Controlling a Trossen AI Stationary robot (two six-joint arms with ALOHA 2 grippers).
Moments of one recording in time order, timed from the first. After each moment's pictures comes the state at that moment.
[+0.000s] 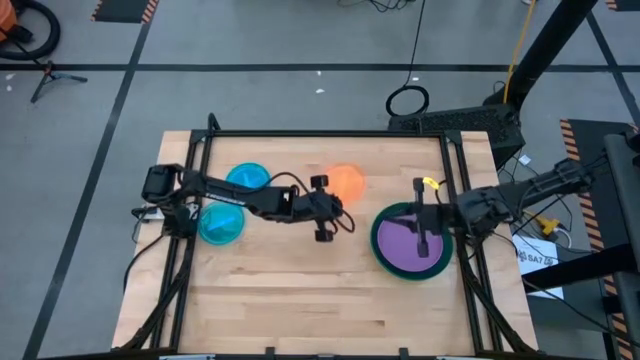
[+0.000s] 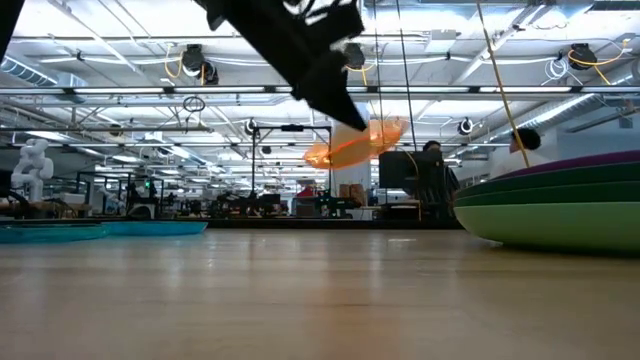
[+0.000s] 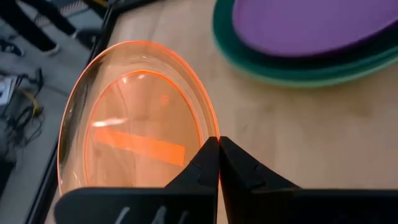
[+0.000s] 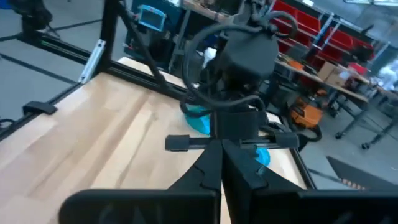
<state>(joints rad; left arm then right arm) -0.05 1.81 1.28 -0.17 -0.34 0.21 0.36 0.77 0.67 -0.08 0.34 -0.29</state>
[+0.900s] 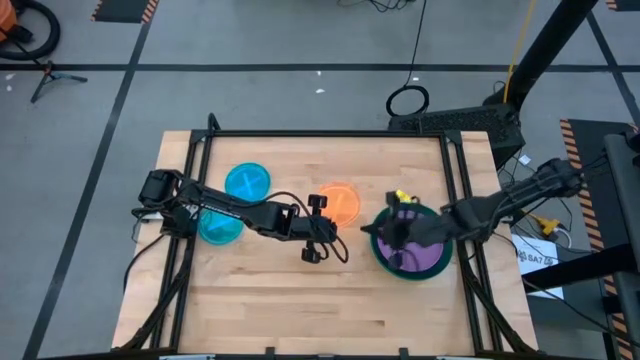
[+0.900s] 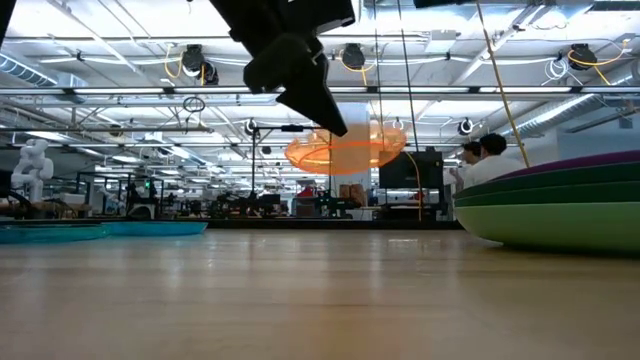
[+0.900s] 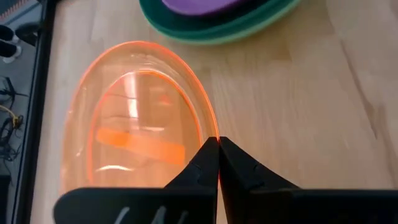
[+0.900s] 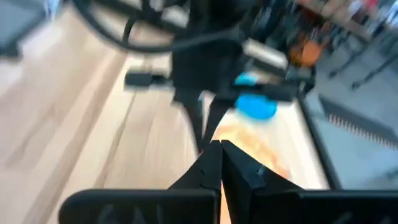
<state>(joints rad) -0.17 1.81 1.32 -0.40 -0.34 0.23 0.39 1.15 0.92 -0.32 0.47 -0.13</state>
